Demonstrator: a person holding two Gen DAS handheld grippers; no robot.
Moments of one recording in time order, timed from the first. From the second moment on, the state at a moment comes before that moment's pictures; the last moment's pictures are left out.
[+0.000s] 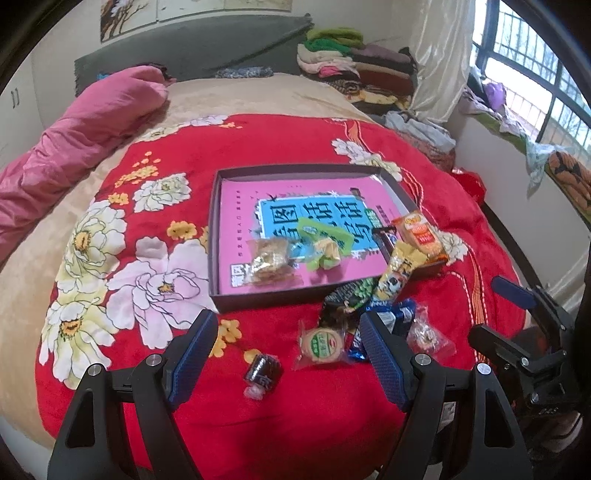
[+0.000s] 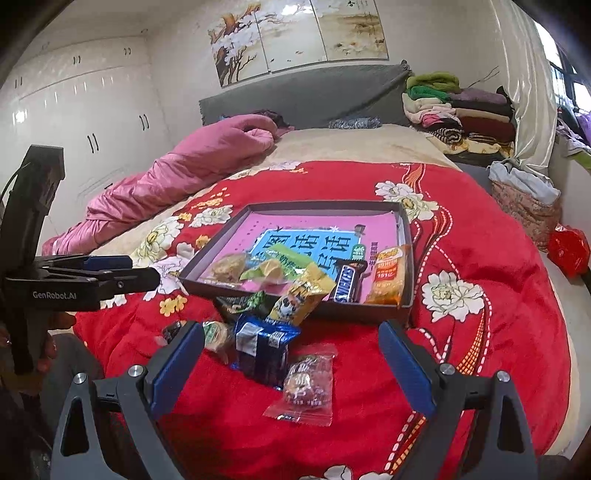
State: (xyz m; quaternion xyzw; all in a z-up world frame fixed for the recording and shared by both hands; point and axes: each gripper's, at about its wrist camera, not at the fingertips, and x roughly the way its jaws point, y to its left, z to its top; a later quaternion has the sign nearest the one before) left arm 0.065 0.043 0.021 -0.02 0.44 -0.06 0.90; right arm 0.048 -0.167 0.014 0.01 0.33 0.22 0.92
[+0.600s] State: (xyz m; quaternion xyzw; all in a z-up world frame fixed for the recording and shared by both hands) left arm 0.062 0.022 -0.004 0.01 0.47 -0.08 0.88; right arm 0.039 -0.142 -0.002 -0.01 0.37 0.24 0.90
